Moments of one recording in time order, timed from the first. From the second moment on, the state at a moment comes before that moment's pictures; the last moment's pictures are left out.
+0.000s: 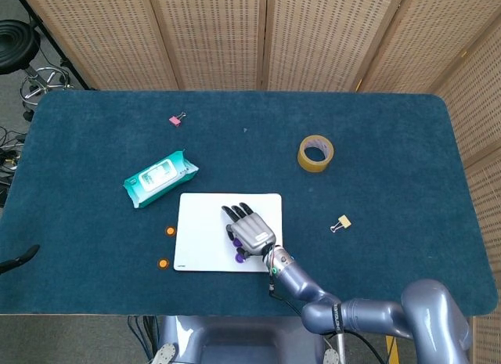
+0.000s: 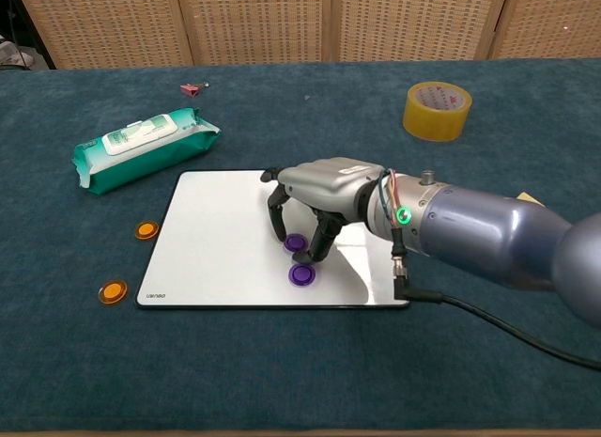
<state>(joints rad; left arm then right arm) -0.06 -1.12 -0.10 -1.55 1.54 1.64 -0.17 0.96 -1.84 0.19 -1.36 -0.92 0.81 -0.53</state>
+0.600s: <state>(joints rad) -0.06 -1.11 -0.11 -1.55 1.54 1.65 -0.18 0.97 -1.81 0.17 -1.37 -0.90 0.81 -0.54</state>
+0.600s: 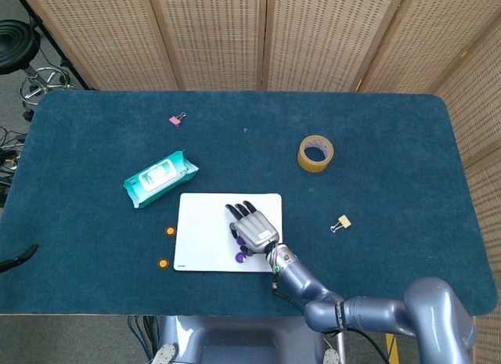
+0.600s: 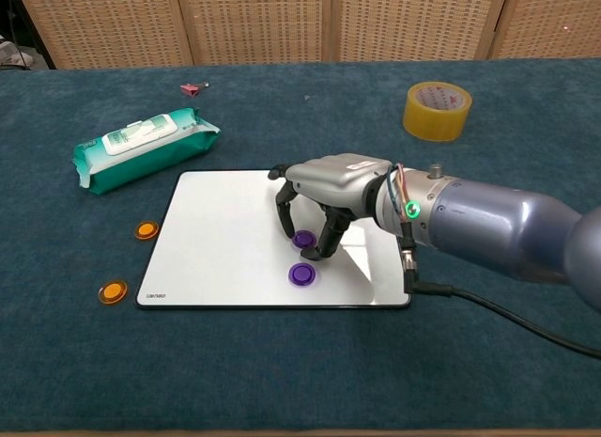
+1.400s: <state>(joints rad) -0.08 -1.11 -0.09 -1.56 1.56 1.61 -0.16 0.89 -1.60 0.17 -1.59 -1.06 0.95 -0.48</state>
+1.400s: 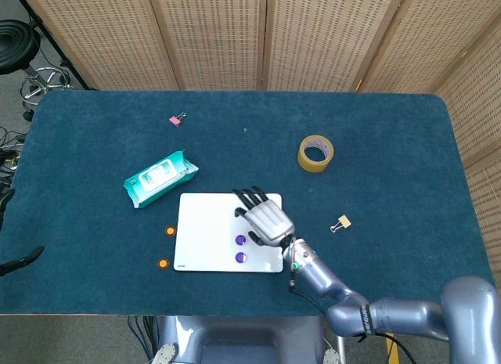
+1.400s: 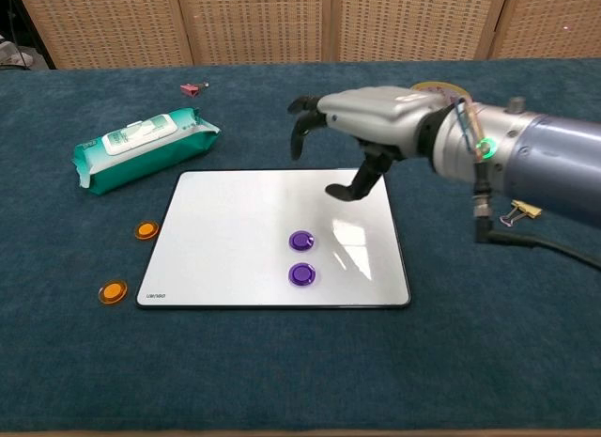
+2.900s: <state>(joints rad) -0.29 -1.51 0.02 -1.55 1.47 1.14 0.41 0.16 -1.08 -0.13 -1.58 -1.59 1.59 0.15</state>
